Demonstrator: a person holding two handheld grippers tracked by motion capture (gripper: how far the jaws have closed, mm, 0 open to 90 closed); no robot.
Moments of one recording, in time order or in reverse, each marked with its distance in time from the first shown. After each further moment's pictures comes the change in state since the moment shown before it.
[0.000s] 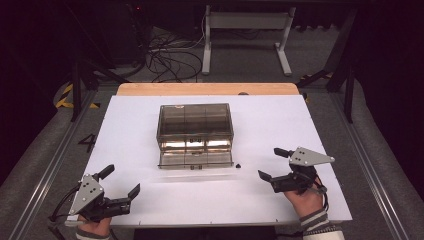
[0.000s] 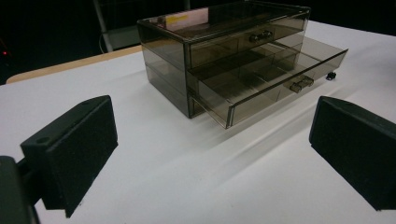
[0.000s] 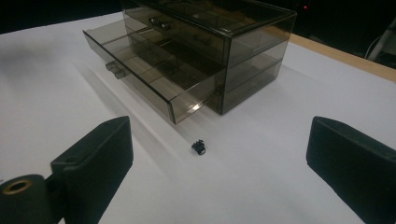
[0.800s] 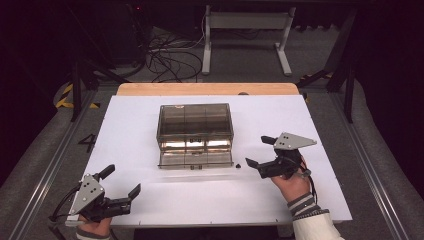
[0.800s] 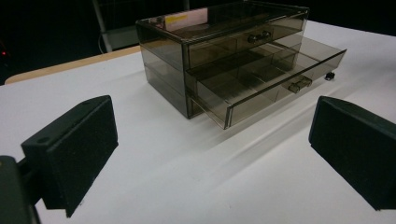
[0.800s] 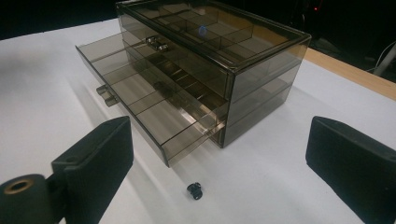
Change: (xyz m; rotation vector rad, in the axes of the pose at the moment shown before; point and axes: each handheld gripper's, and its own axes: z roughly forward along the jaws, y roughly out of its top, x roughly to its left) left arm -0.001 0.001 0.001 -0.001 -0.006 -0.002; right arm -0.007 0.031 0.036 0.016 0.024 -0.026
